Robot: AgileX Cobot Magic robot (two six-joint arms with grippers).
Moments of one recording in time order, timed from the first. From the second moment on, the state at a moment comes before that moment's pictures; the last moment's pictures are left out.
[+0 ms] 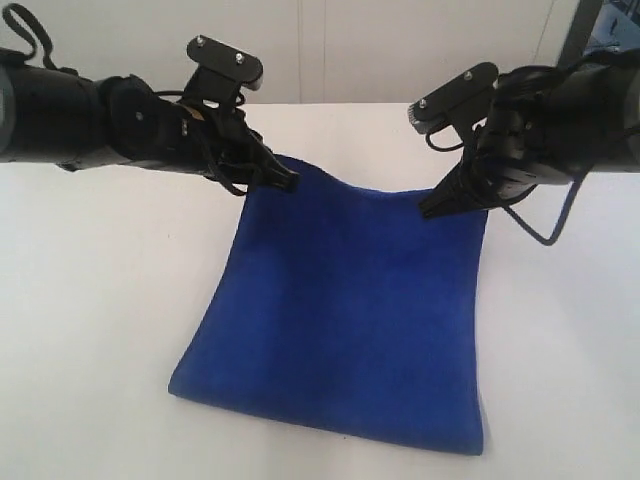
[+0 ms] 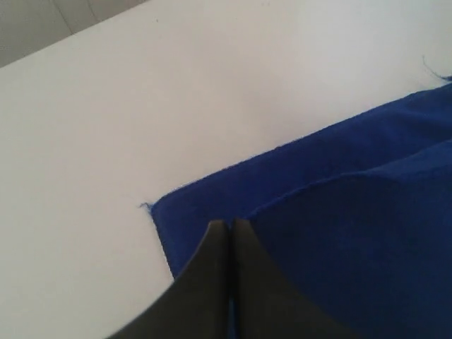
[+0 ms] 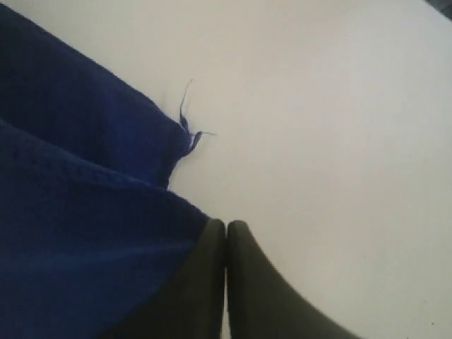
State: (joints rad) left arm -0.56 1.81 -1.17 -0.45 0.05 0.53; right arm 0.33 1.75 -1.07 -0.95 0.60 0.79
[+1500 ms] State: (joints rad) left arm -0.50 2.09 -1.31 -0.41 -0.19 0.53; right arm 0.21 2.05 -1.24 -1.14 0.43 0.90
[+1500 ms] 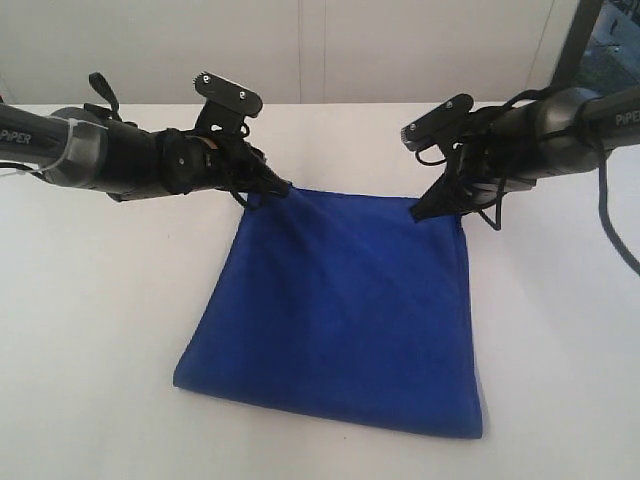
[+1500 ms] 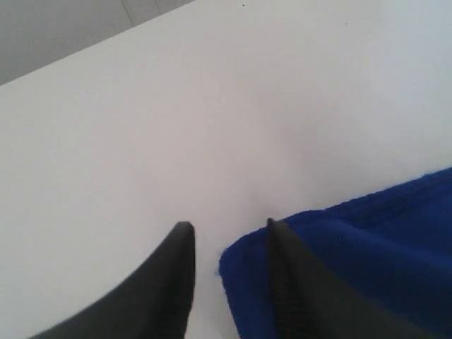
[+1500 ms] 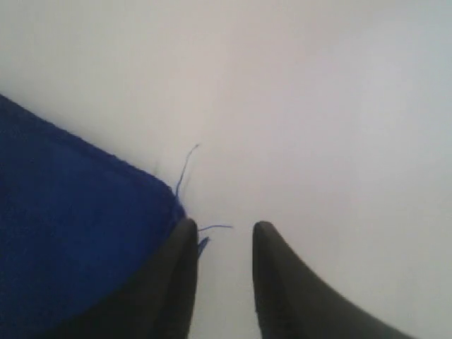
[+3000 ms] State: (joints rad) left arm -0.27 1.98 -1.31 -0.44 0.66 0.28; right arm 0.10 2.09 -1.38 -0.03 0.49 0.12
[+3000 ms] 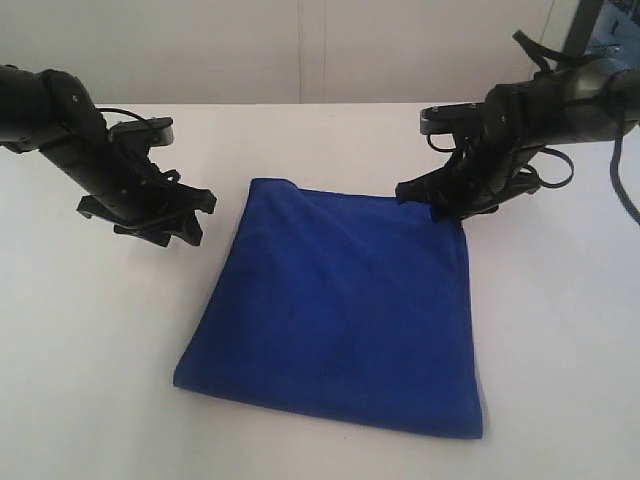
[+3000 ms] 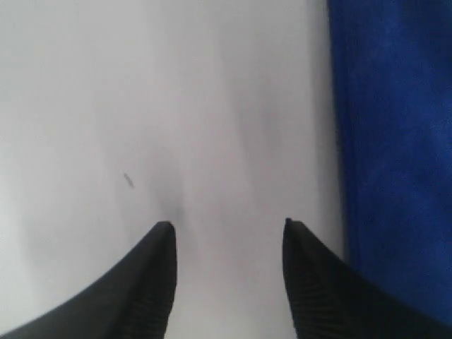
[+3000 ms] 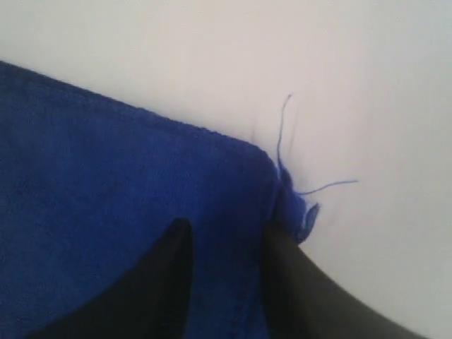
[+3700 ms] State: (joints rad) left arm -0.27 1.98 -1.31 -0.44 0.65 0.29; right arm 0.10 2.09 -1.38 -0.03 0.39 0.18
